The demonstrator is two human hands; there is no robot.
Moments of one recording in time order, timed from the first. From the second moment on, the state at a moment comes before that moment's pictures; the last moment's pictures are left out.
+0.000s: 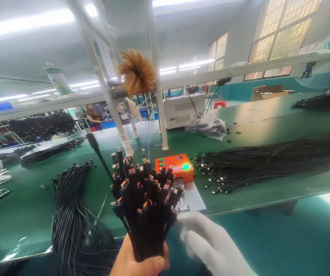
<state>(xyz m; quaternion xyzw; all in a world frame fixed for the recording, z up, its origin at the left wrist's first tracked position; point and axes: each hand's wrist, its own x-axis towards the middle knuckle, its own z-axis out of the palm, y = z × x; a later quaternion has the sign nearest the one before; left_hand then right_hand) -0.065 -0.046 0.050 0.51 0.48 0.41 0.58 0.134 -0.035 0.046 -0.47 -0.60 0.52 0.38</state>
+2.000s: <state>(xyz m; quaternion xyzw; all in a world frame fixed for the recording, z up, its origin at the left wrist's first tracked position) -0.056 -0.045 0.064 0.51 0.53 0.48 0.47 0.117 -0.026 0.065 -0.38 -0.47 0.67 0.43</state>
